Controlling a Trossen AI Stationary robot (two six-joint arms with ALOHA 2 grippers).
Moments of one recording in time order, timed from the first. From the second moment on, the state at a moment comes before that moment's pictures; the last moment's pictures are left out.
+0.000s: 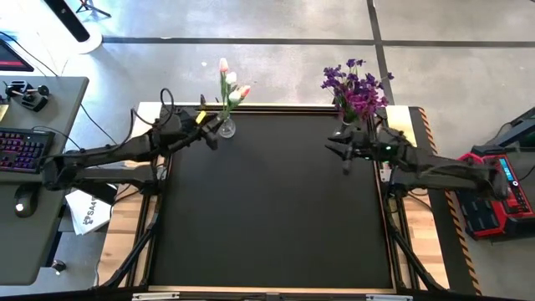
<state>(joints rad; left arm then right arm) 0.38 0.83 0.55 0.06 -0.38 -0.21 -0.34 0.64 0.39 0.09 0.01 -0.10</state>
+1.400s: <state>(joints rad) 0.13 0.96 0.55 0.37 -0.26 -0.23 -0.01 0.00 0.01 0.17 -0.32 0.20</state>
